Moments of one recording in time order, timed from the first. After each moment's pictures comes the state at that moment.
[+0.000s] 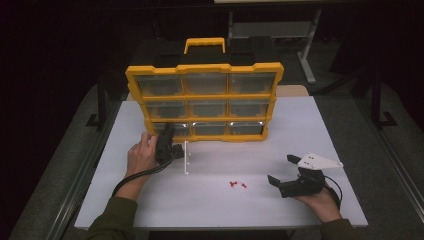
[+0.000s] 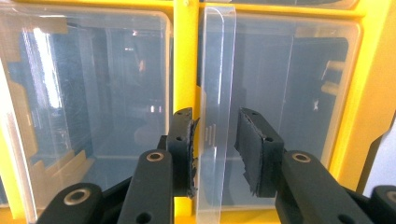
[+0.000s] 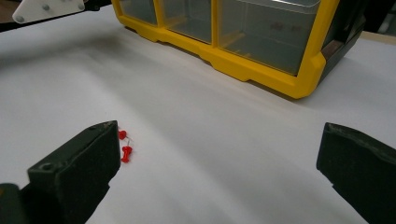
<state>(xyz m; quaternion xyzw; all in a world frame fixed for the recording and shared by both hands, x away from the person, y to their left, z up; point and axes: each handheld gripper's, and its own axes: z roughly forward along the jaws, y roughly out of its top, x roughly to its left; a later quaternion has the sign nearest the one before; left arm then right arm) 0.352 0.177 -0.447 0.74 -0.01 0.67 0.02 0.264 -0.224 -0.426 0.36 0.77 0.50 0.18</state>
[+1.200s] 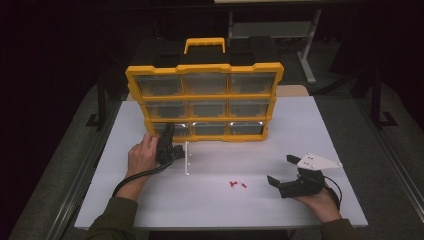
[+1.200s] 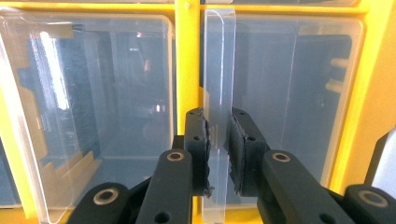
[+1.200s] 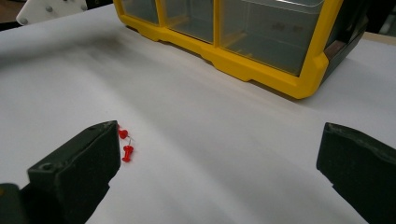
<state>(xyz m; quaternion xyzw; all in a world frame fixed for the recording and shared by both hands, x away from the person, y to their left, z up) 0.350 0.175 -0.448 0.73 -0.02 0.68 0.01 0.263 -0.223 -0.427 0.36 0.77 0.50 0.18</state>
